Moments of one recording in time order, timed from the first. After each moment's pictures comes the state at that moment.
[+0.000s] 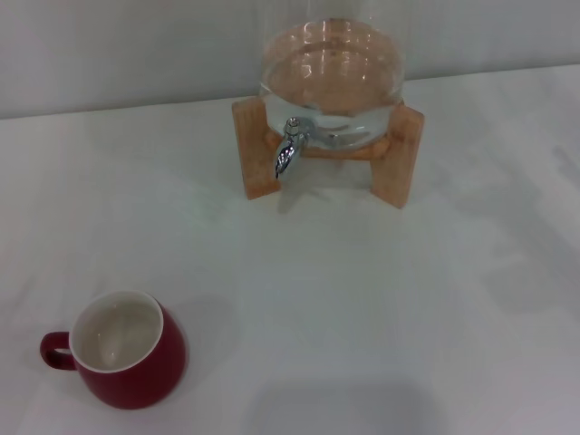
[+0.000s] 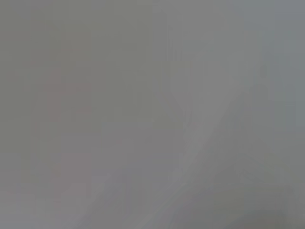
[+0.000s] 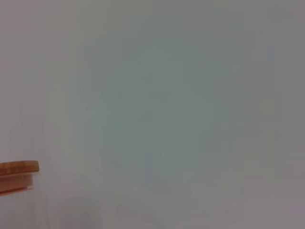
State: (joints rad) left arm -0.09 -2.08 0.36 0.48 -1.78 -1.65 1.97; right arm 0.16 2.00 -0.67 -0.67 2.07 1.31 -2.00
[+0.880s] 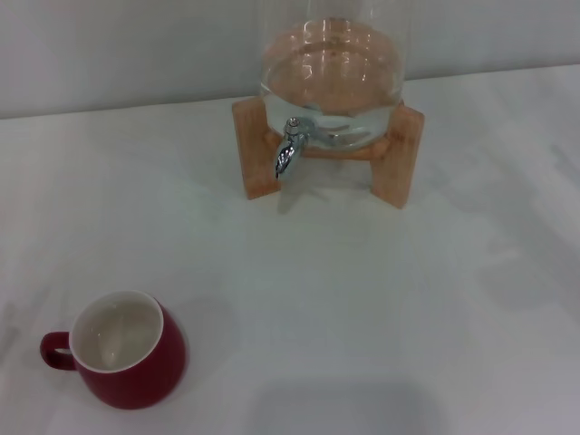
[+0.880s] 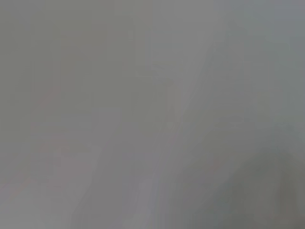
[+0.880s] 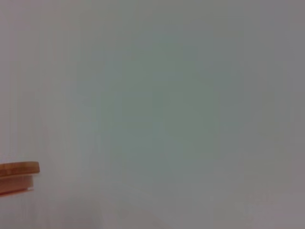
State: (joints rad) left arm -0.15 -2.08 0.37 0.17 -1.77 -1.61 2.51; right arm 0.17 2.01 -0.67 -0.67 2.07 1.31 -2.01
